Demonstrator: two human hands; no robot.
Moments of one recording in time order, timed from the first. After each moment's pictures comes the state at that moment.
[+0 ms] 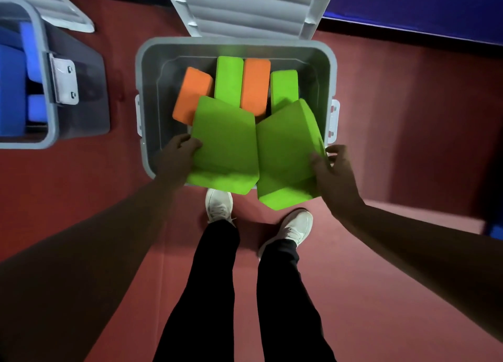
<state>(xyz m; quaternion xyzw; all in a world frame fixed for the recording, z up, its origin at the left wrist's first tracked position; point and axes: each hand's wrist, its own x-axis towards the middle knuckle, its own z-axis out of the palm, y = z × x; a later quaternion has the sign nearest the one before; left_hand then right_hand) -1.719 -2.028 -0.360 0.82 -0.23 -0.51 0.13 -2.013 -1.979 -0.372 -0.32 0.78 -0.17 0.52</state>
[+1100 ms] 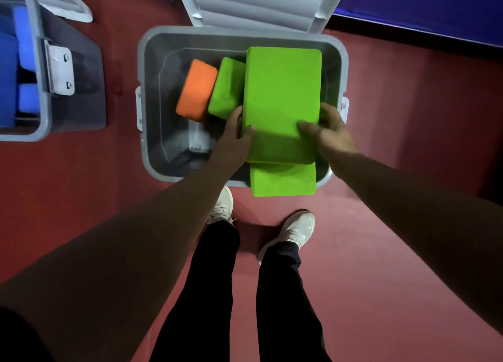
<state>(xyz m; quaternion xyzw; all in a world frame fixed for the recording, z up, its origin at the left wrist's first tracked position) -1.780 -2.032 -0.401 0.70 -0.35 -0.60 0.16 -1.991 -2.049 -0.409 -0.25 0.71 -0.23 0.62</state>
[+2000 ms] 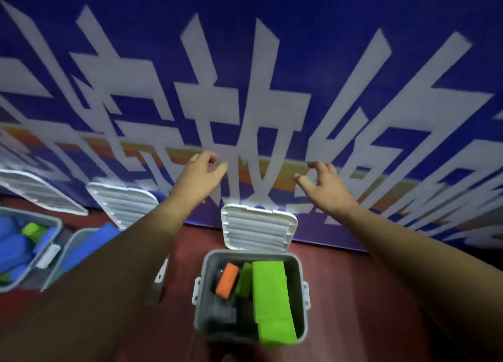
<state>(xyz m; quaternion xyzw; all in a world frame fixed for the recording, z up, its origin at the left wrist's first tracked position) -1.667 -2.199 0.213 0.68 -0.62 -0.27 0.27 -1.950 -2.171 0.219 -0.64 0.69 -0.21 0.28</state>
